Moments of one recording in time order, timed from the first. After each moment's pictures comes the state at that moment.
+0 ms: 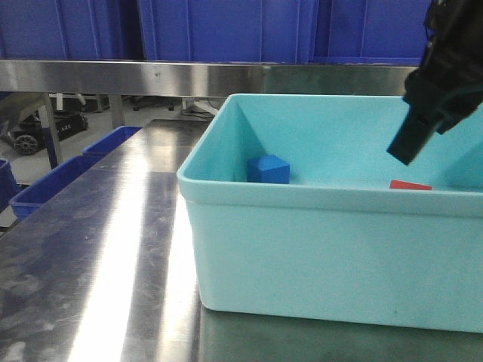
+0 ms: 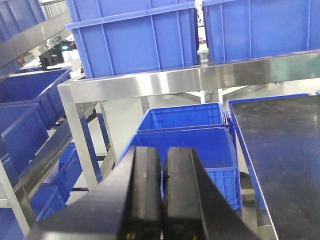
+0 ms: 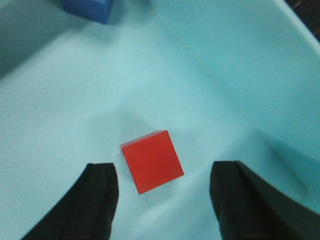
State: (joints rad) left arm -0.01 -0.01 0.01 -0.01 0.03 0.14; right arm 0.40 1.37 -0.97 -0.04 0.70 -0.31
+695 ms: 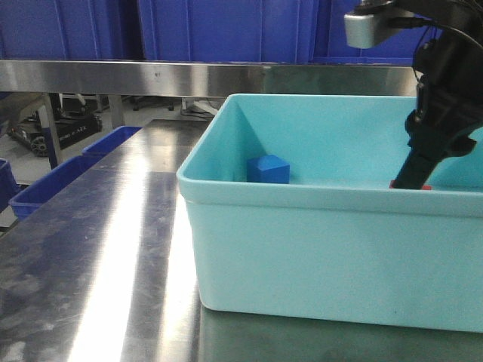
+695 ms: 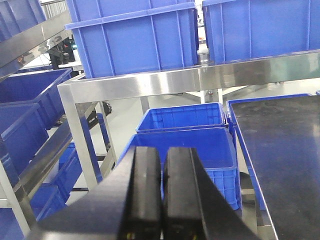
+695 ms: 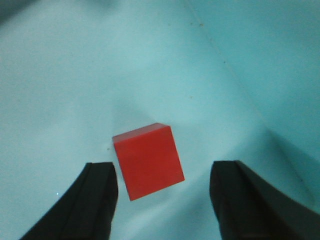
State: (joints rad) left arm -0.01 -0.01 0.01 -0.01 0.03 0.14; right arm 0.40 1.45 -0.97 -0.07 0.68 -0.35
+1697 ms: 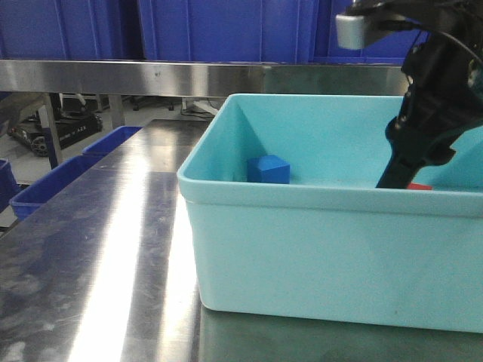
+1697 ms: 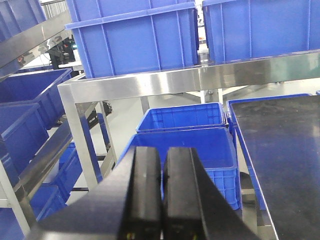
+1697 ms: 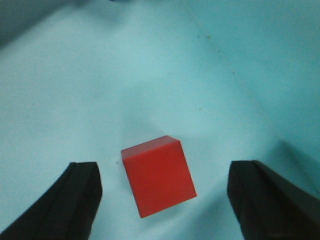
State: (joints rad) left arm -0.01 -0.01 0.01 -0.01 0.03 0.14; right arm 0.40 1.48 -0.97 -0.03 0.66 -0.35
